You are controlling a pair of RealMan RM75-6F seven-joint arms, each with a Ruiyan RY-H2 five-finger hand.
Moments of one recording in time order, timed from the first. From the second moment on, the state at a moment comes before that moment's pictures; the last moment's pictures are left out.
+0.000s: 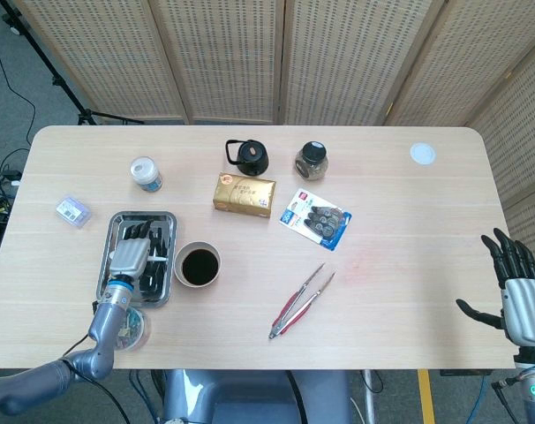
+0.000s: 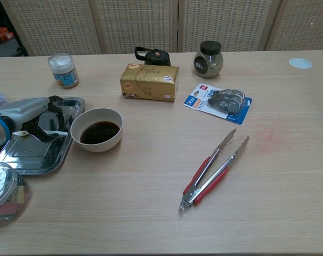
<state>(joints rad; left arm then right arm) -0.59 -1.75 -0.19 -1.10 0.97 0.91 0.30 0.10 -1.11 0.12 -1.62 -1.52 1.53 0.16</state>
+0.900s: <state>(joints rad) -0.59 -1.78 -0.20 -1.05 0.96 0.92 0.31 0.10 -1.10 0.11 -1.62 -1.51 1.53 0.18</state>
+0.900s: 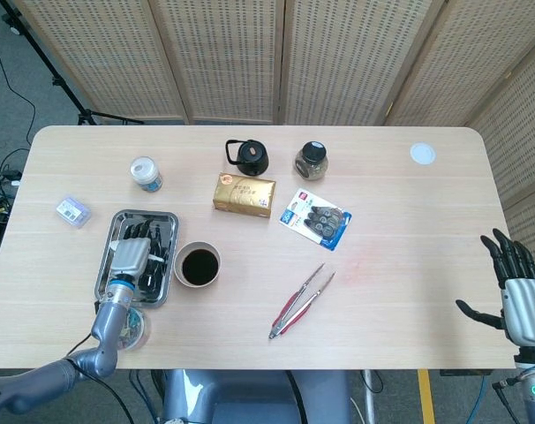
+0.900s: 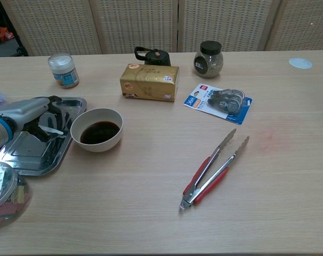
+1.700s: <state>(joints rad) -0.51 -1.54 -0.21 -1.39 1.25 1.01 -0.24 0.10 -1.11 0.11 -1.62 -1.52 1.52 0.17</state>
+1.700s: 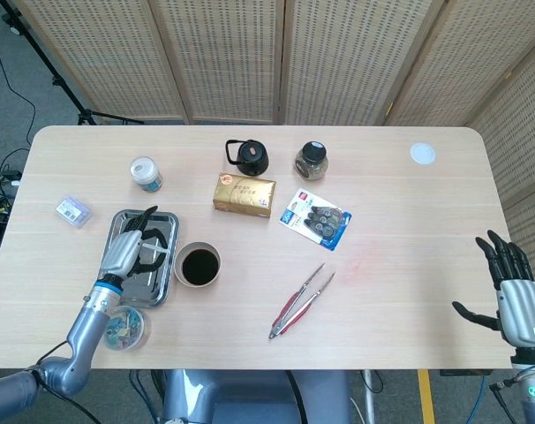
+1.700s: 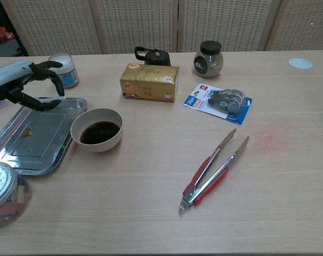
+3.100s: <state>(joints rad) -0.58 -1.77 -0.15 -1.18 1.44 1.06 -1.21 0.11 -1.10 0.11 -1.62 -1.50 1.50 0.21</state>
